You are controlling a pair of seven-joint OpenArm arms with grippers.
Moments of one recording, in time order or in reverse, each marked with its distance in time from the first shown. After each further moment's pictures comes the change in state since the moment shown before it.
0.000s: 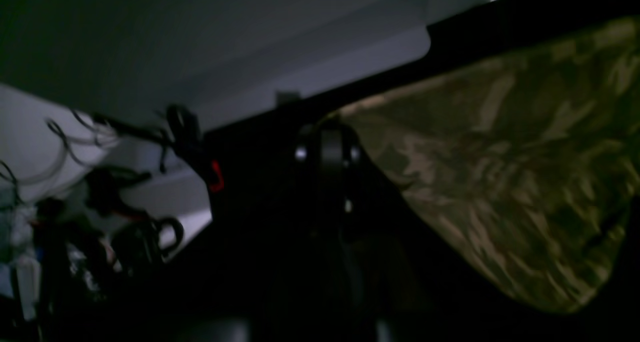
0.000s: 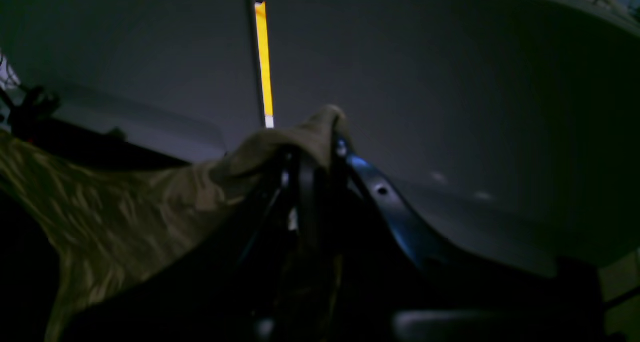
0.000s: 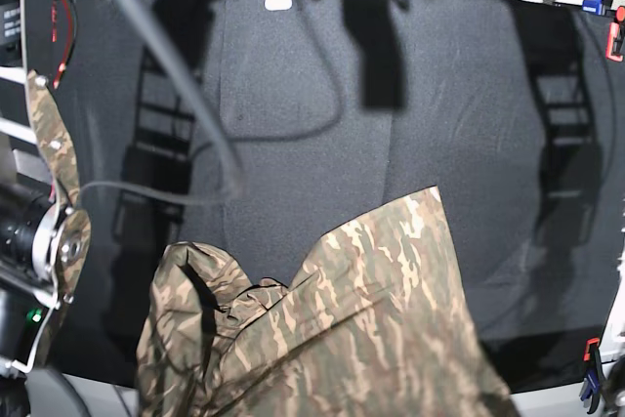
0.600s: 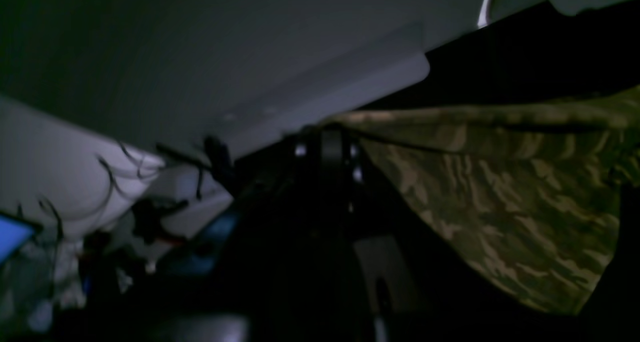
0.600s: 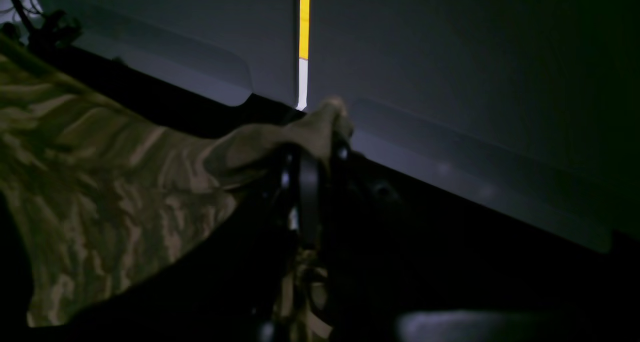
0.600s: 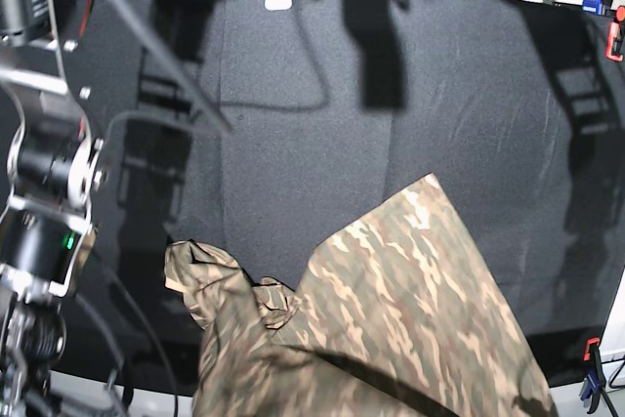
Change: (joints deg) left arm 3.9 -8.1 -0.1 18.2 -6.3 -1.5 3.9; right arm -14.6 -0.2 0.0 11.5 4.4 1.9 -2.3
